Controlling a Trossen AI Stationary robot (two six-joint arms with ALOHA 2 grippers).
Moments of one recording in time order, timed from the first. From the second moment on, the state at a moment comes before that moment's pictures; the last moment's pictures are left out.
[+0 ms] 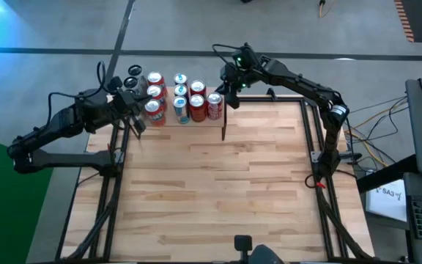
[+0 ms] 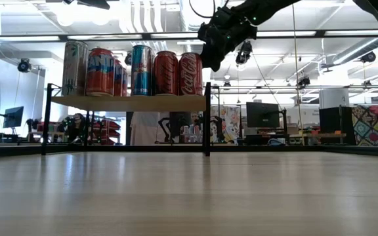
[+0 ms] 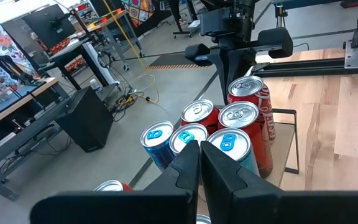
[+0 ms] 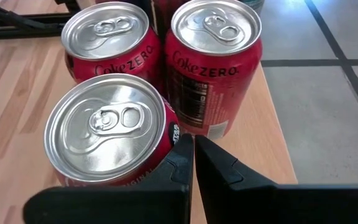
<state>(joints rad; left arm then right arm) 0.32 0.76 1.08 -0.57 -0.35 0.30 -0.65 1.89 1.83 -0.66 -0.53 -0.39</state>
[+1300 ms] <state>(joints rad) 0.32 0.77 1.08 -0.57 -0.36 0.29 -0.62 1.85 1.83 -0.71 -0.41 -0.37</state>
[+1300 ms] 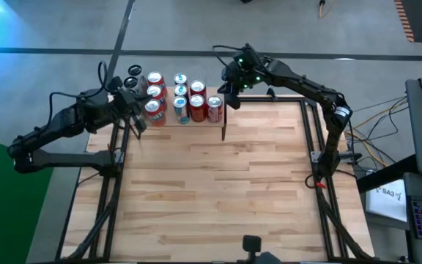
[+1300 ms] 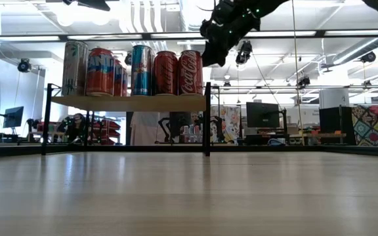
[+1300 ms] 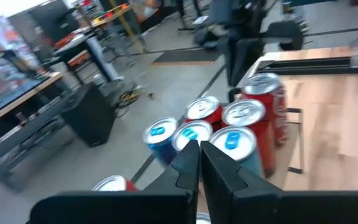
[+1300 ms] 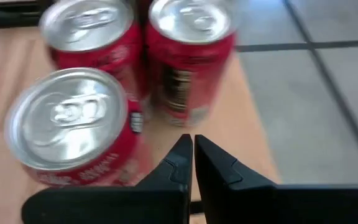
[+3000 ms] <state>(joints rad) 0.57 1.12 1.64 -1.54 -0.40 0.01 -0.57 1.73 1.83 -0.84 -0.31 -0.24</state>
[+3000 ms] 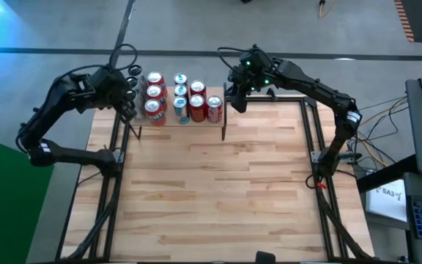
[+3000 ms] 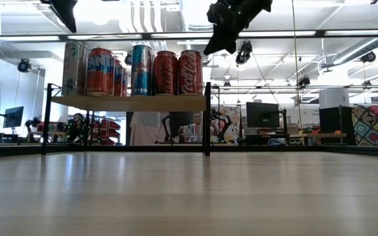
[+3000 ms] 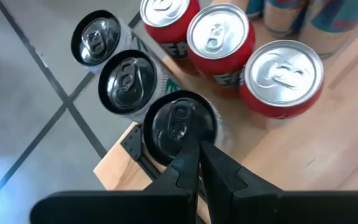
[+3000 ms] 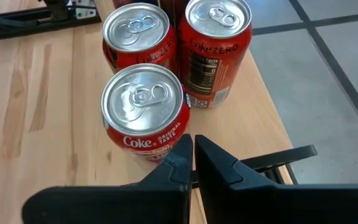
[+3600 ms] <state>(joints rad) 0.63 1.18 1.63 -1.53 -0.41 0.09 -0.57 1.72 1.83 -0.84 -0.31 -0.24</state>
